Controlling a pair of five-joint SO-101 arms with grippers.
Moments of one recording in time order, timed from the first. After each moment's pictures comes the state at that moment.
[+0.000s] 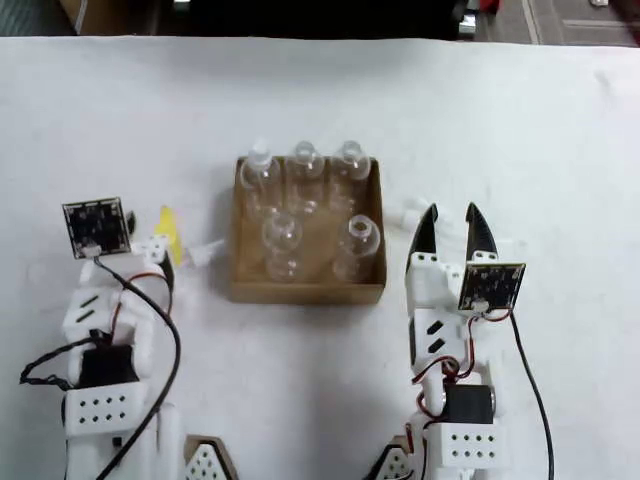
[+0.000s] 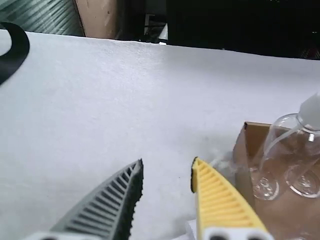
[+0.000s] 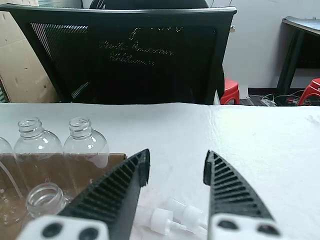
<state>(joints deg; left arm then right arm) -14.6 -72.2 80.3 26.9 2.9 -1.8 -95.4 96.8 13.3 1.5</state>
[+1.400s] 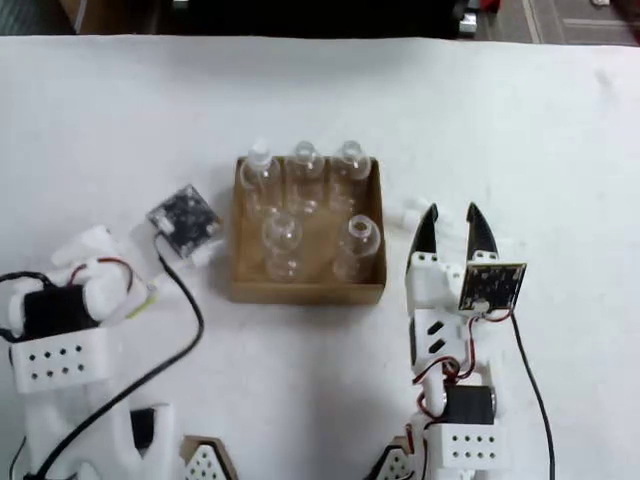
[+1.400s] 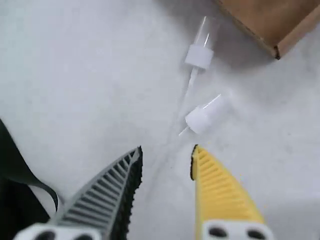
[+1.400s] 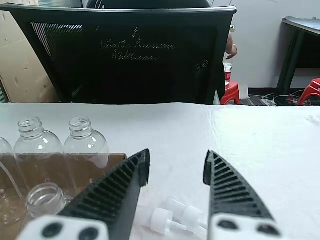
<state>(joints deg) -17.0 -51.2 44.1 76.7 -60.7 -1.8 -95.4 96.8 13.3 1.5</state>
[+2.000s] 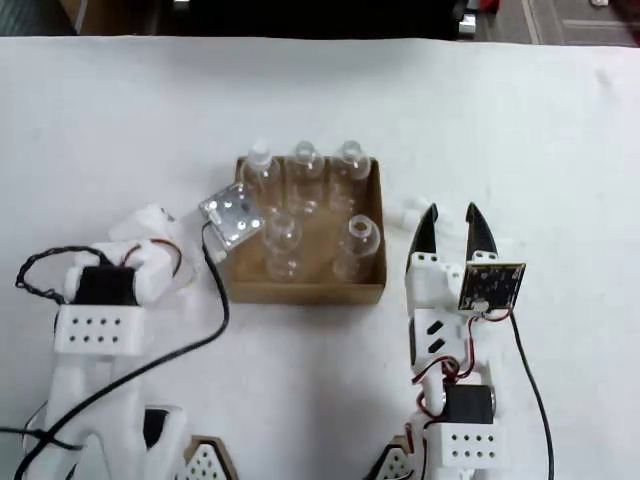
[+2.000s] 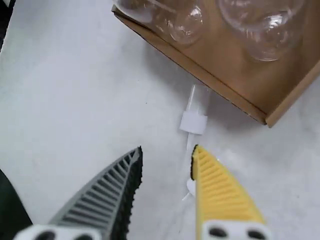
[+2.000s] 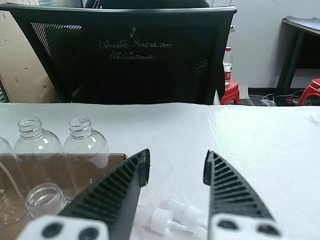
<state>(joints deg) -5.5 -44.1 49.2 59.5 -56.0 -1.8 -95.4 96.8 13.3 1.5</state>
